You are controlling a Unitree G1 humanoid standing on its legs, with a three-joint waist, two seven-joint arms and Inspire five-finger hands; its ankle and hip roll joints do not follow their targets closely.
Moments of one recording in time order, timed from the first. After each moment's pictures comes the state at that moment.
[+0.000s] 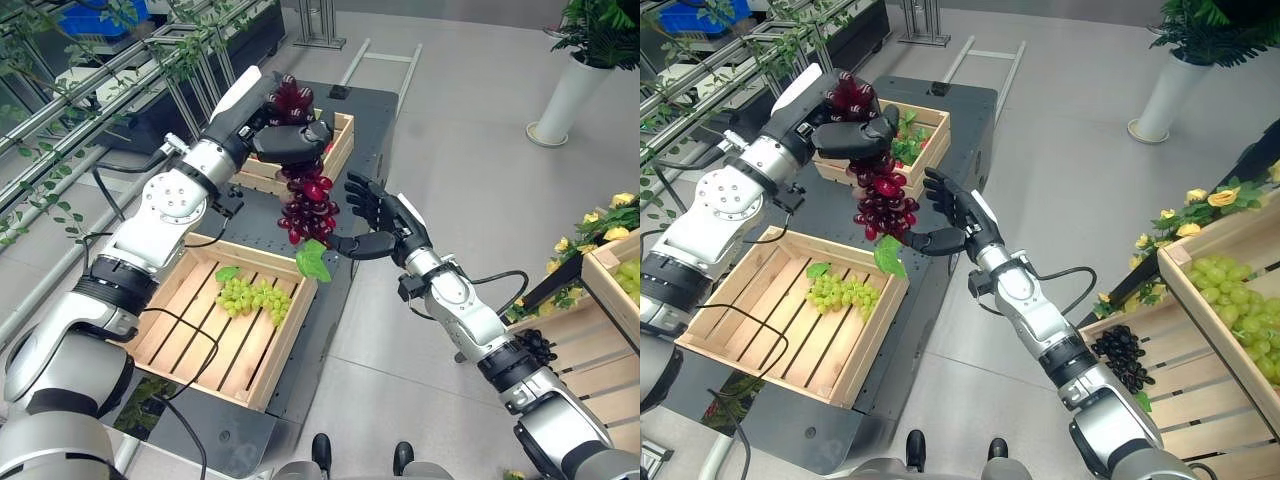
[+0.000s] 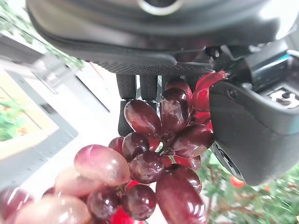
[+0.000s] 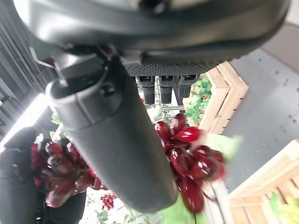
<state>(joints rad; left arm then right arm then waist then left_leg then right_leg) -0.95 0.82 -0.55 0.43 -0.41 -0.26 -0.11 -0.60 -0.35 0.49 0.31 0.53 -0.08 -0.06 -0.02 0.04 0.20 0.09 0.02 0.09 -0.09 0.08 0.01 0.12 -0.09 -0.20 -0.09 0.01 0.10</state>
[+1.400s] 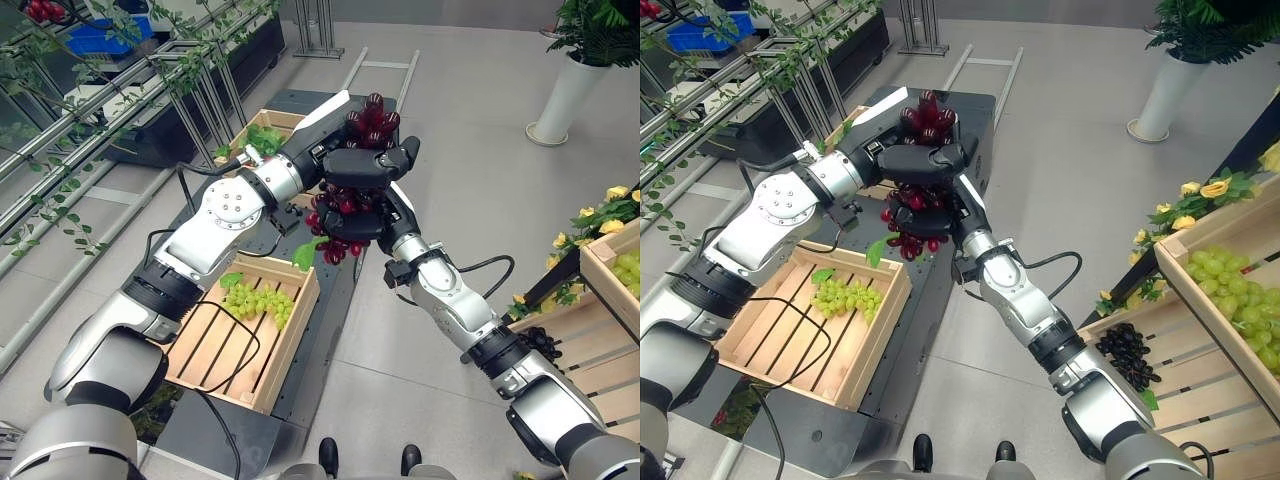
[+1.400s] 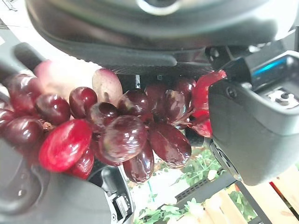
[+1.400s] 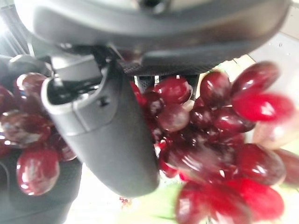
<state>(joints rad) -0.95 0.72 -0.58 0.21 -0.52 -0.11 -0.22 -0.68 -0.34 0.56 0.31 0.64 -0.09 -0.13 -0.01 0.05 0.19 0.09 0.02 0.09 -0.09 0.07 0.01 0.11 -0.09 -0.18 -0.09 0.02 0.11</state>
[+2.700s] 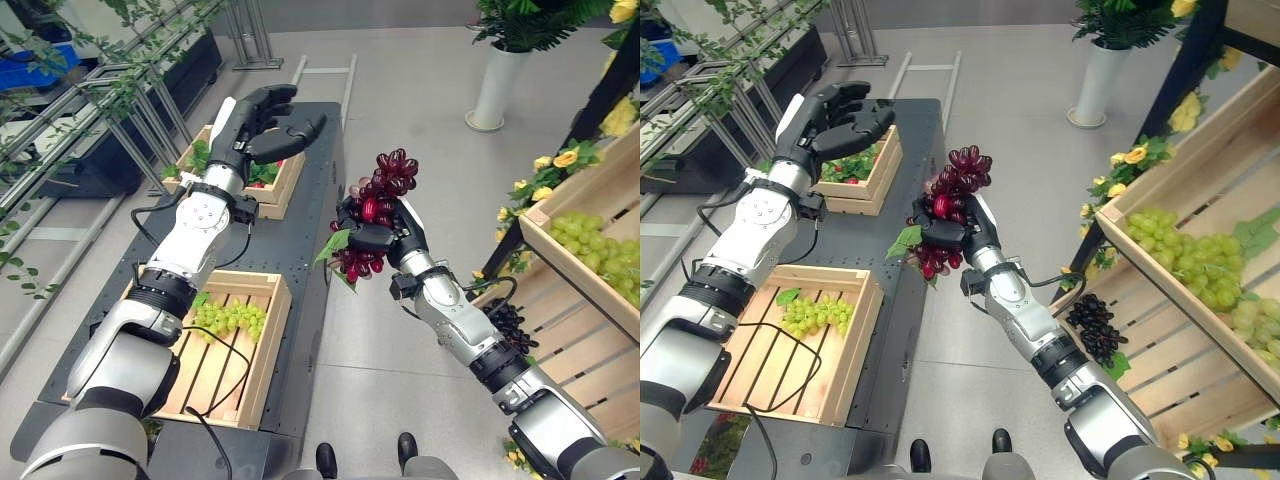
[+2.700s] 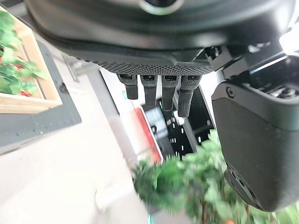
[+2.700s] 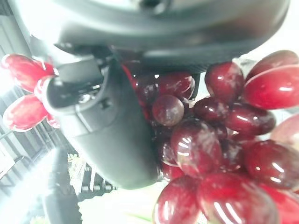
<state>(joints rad) -0.87 0.63 -0.37 0.65 -0.50 -0.18 0.21 -0.59 -0.35 0.55 0.34 0.61 -0.12 -0.18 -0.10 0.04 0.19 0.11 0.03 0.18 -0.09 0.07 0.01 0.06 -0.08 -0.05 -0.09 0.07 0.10</state>
